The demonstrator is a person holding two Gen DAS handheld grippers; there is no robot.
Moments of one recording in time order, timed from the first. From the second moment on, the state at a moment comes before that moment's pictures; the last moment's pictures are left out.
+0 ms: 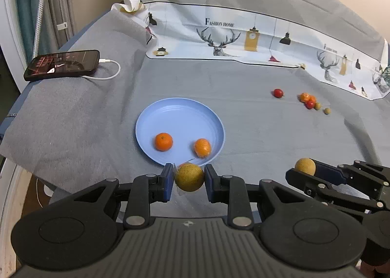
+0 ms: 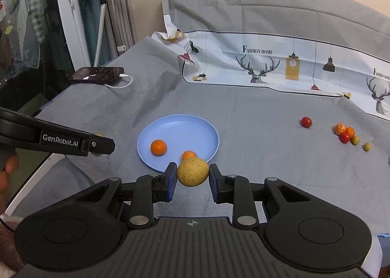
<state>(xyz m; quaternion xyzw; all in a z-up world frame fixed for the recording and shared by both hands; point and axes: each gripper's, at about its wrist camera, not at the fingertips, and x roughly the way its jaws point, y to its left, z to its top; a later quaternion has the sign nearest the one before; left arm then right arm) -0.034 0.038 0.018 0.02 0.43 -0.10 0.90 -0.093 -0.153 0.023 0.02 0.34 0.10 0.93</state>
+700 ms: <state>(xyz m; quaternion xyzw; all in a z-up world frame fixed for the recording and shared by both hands) 0.112 0.019 -0.042 0.05 0.48 -0.06 0.87 0.036 -0.142 -0.038 0.04 0.40 0.11 0.91</state>
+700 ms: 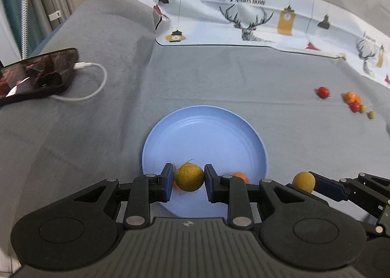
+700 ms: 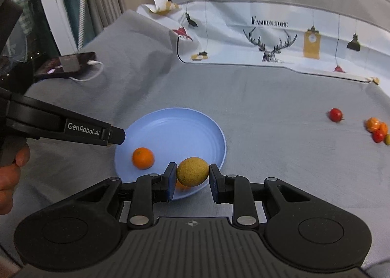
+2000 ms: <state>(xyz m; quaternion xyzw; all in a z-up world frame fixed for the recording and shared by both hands) 0.043 0.031 -0.033 0.08 0.51 -0.02 0.85 -0.019 -0.142 -0.014 0.03 0.42 0.10 0.90</state>
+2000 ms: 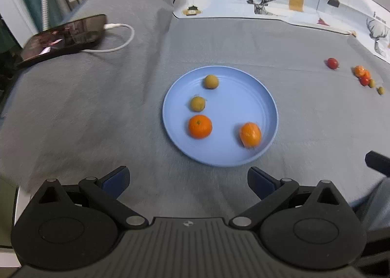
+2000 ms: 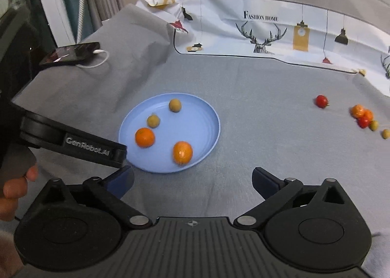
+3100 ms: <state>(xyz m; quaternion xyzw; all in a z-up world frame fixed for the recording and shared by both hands) -0.062 0.026 0.015 0.10 0.44 -0.02 0.89 -0.120 -0.147 0.039 0.02 0.31 0.08 0.95</state>
